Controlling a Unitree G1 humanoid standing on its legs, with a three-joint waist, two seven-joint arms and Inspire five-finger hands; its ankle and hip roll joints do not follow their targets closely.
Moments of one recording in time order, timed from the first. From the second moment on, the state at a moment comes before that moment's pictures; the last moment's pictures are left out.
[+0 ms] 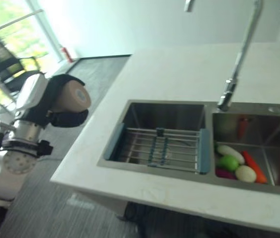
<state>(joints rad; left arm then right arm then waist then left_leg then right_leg) -0.04 1.05 0.15 -0.05 0.12 -0.14 0.21 0.11 -0.32 0.00 1.23 0.57 -0.17 0.14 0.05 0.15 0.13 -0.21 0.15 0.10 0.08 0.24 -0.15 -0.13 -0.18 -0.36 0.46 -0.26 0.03</state>
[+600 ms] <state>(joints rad) 0.12 0.94 0.25 0.16 0.04 -0.31 0.34 0.07 -0.31 -0.13 1.30 0.60 -0.22 0.11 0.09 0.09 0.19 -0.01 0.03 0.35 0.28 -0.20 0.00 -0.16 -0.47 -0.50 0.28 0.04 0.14</state>
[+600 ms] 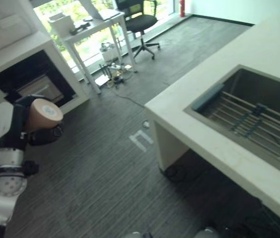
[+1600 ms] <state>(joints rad) -0.25 0.82 -0.07 0.06 0.01 -0.20 0.14 0.01 -0.34 0.03 1.14 0.57 -0.09 0.22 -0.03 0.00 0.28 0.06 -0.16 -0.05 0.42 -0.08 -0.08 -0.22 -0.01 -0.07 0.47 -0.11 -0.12</state>
